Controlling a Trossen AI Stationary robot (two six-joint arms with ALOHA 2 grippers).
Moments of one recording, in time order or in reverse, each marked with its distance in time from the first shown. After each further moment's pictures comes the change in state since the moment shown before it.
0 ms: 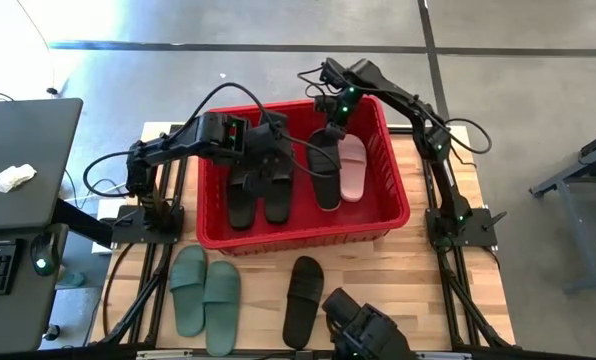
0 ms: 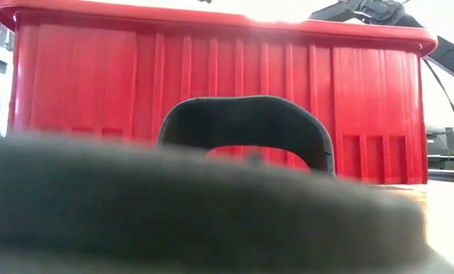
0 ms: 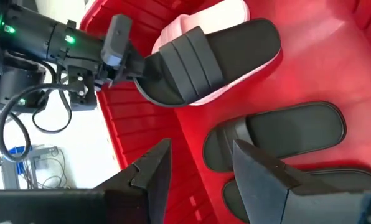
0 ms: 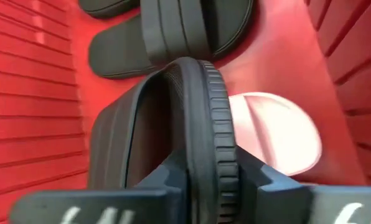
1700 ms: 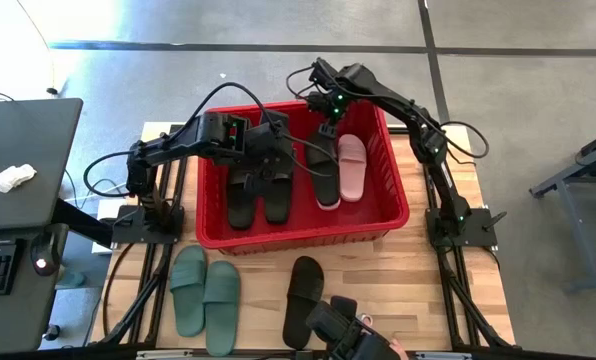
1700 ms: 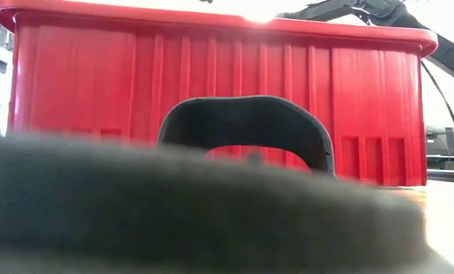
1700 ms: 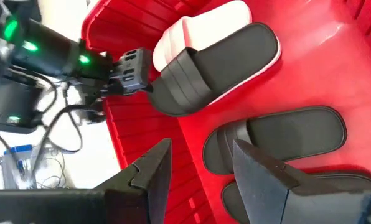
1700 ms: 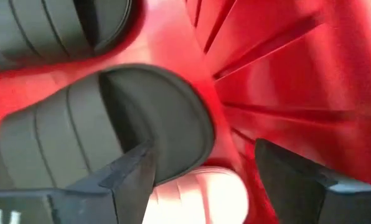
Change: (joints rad) left arm 0.000 0.002 0.000 0.011 0.001 -0.006; right arm 0.079 0.003 0.041 0.122 0.464 0.068
